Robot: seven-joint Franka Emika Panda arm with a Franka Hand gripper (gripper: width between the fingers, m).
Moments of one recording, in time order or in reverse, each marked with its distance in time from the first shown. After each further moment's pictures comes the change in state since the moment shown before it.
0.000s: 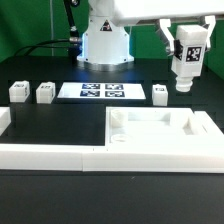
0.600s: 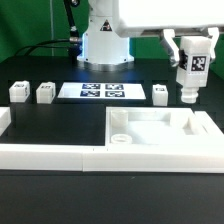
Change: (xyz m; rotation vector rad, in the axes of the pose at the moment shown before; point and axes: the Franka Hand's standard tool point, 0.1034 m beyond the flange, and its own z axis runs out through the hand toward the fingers) arm 0.002 -0.011 0.019 -0.018 0.096 -0.024
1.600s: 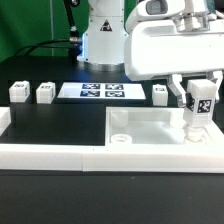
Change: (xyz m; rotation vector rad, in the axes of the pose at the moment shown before) arm -0.042 -0.016 0.049 0.008 -0.023 -0.005
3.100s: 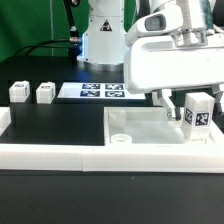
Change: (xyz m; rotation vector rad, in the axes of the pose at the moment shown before) arm -0.011 0.000 0.015 -0.002 -0.003 0.003
